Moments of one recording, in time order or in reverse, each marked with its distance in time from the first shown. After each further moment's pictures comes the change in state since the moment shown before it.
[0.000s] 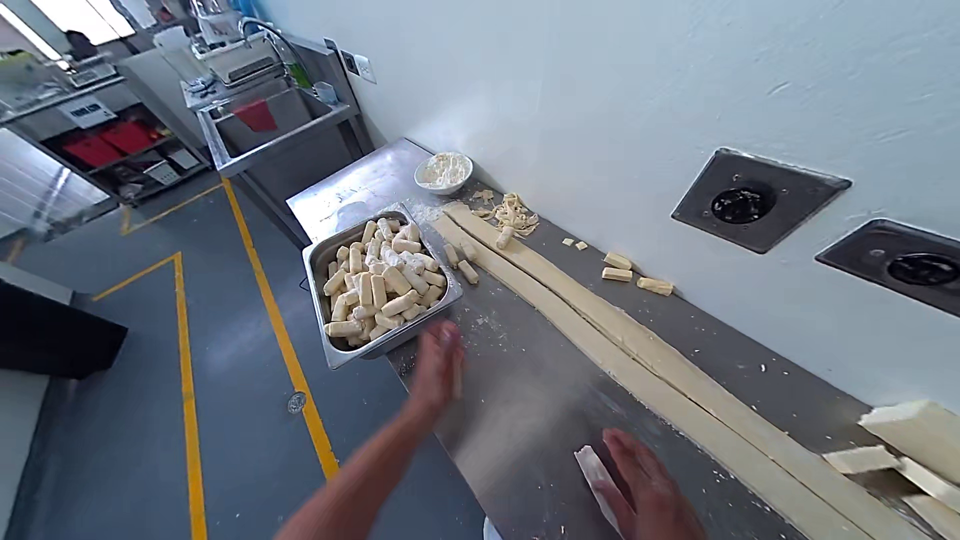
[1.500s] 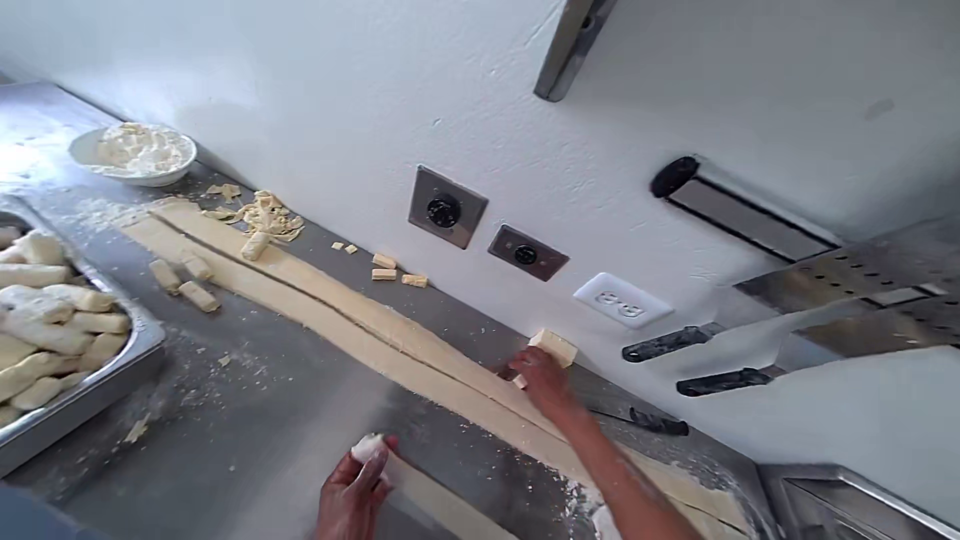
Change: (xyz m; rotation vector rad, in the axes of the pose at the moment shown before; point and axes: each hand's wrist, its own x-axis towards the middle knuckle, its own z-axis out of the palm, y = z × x) left_hand -0.093 -0.073 0.162 -0.593 -0.229 -0.458; right_hand 0.029 0.161 -0.160 -0.477 -0.182 0.433
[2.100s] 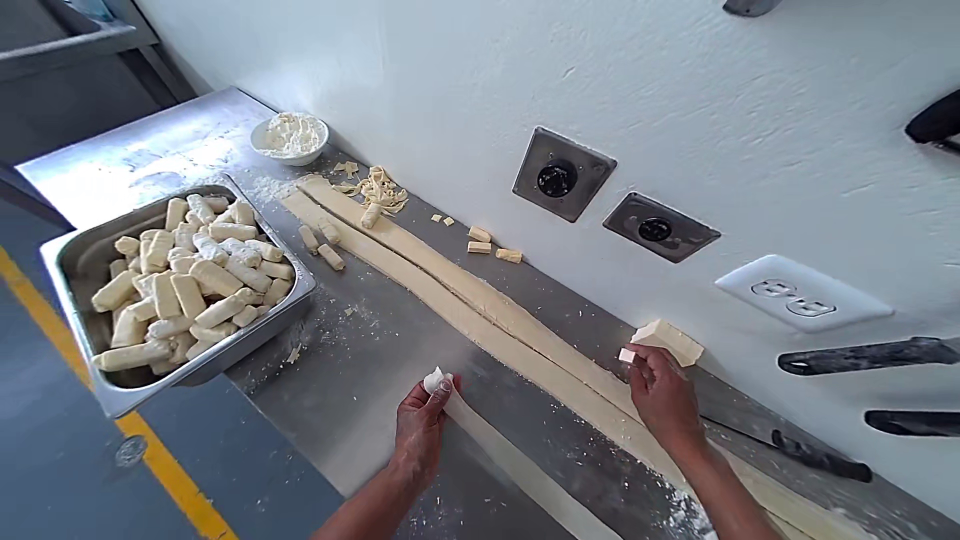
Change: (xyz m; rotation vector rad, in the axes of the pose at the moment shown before) left_hand 0.027 0.031 -0.015 -0.045 0.099 0.055; right_hand -0.028 -0.010 0.027 0.369 0.506 -0.021
